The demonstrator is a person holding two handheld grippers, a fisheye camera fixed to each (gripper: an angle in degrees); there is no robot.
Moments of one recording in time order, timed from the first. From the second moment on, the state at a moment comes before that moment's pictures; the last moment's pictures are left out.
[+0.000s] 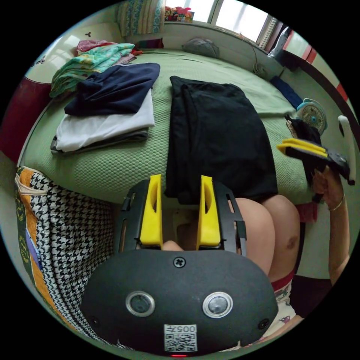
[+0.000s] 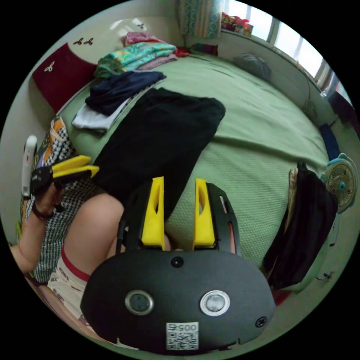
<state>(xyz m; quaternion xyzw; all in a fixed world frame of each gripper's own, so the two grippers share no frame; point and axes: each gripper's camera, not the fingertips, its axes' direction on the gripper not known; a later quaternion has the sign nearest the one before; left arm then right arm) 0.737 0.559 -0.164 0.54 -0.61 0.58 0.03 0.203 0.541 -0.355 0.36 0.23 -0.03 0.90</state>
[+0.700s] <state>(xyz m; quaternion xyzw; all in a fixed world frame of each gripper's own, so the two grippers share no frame) 0.730 0.466 -0.124 0.56 -0.61 0.56 0.08 0.309 0.482 -0.424 0.41 0.15 0.03 0.90</state>
